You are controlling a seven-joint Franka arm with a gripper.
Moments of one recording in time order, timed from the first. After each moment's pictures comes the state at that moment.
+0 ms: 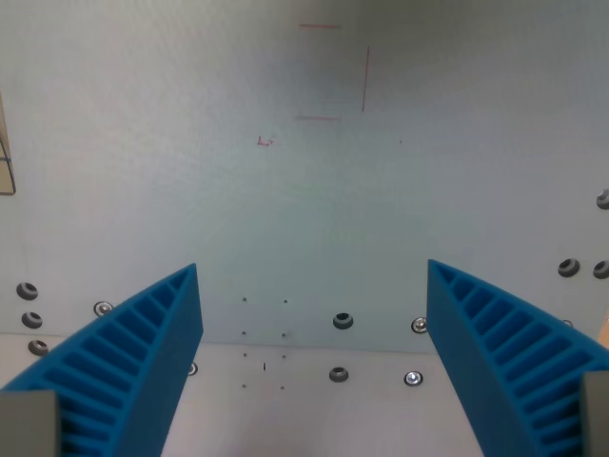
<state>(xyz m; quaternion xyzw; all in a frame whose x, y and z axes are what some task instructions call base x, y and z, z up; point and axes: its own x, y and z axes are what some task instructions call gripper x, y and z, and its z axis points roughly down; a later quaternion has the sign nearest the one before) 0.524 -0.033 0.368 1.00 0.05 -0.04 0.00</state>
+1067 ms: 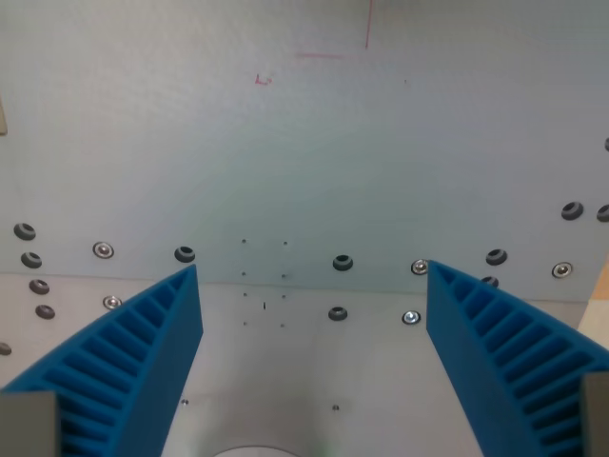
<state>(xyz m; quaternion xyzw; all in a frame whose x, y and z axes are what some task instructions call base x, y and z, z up) 0.525 -0.034 0.368 0.99 0.05 -0.10 0.00</state>
